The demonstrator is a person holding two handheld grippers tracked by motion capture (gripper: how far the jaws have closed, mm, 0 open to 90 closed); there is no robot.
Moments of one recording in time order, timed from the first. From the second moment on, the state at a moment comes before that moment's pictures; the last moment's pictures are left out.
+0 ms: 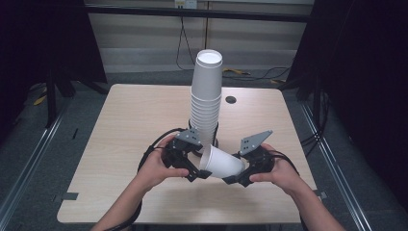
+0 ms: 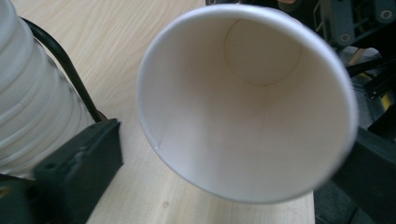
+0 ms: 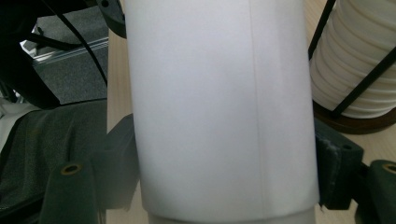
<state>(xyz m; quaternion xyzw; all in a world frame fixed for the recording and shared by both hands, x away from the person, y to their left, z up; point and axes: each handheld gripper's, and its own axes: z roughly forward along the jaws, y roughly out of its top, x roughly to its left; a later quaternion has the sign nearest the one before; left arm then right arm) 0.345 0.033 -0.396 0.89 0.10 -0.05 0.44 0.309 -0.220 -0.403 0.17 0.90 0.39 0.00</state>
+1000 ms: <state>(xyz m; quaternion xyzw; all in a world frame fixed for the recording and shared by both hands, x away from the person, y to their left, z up) 0.344 0.058 -0.389 0.91 0.12 -0.05 0.39 0.305 -0.214 -0.420 0.19 0.89 0.40 0.04</state>
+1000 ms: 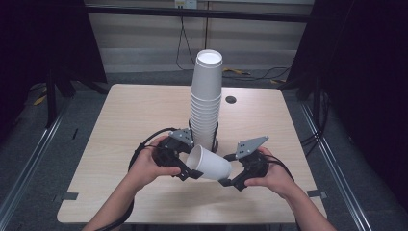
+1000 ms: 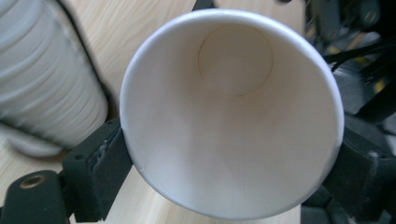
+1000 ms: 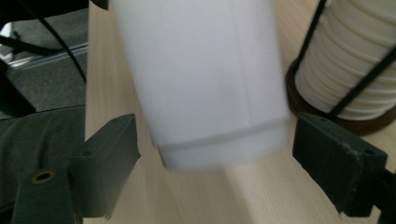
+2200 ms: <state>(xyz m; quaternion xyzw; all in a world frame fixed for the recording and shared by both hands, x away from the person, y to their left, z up) 0.369 0.108 -0.394 0.95 0.21 0.01 0.21 0.294 -0.267 -0.494 0.31 0.88 0.32 0.14</state>
